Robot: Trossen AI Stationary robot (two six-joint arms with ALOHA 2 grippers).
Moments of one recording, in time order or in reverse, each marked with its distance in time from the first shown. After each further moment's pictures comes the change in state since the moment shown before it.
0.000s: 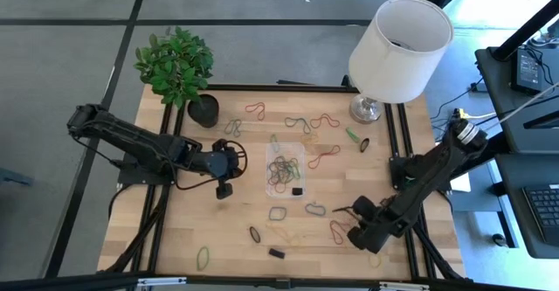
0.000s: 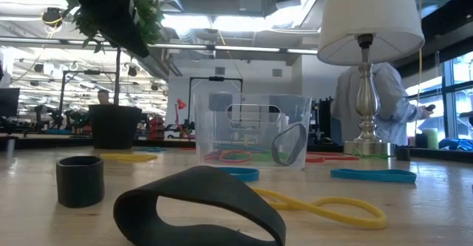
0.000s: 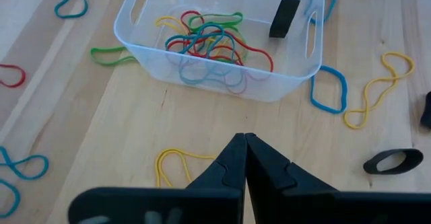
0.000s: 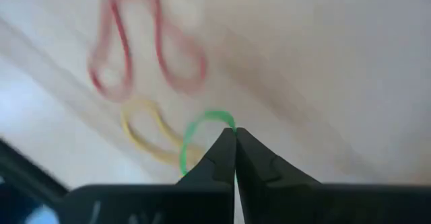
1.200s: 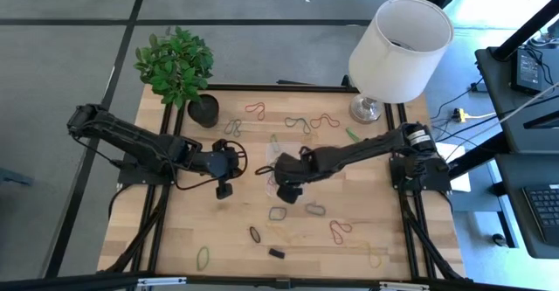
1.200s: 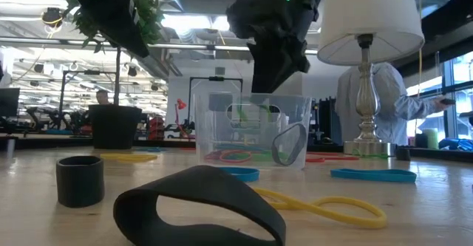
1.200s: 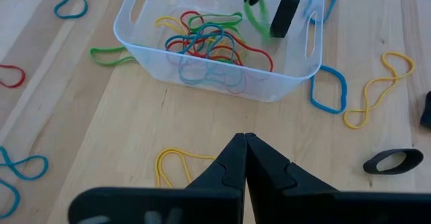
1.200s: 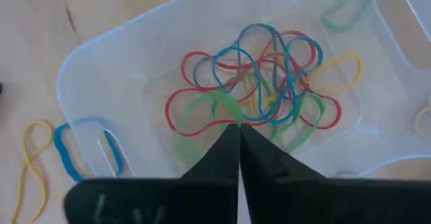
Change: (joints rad) left arm 0.000 0.000 0.000 0.001 0.000 0.001; right arm -0.658 0.422 0.595 0.041 0.155 -1.087
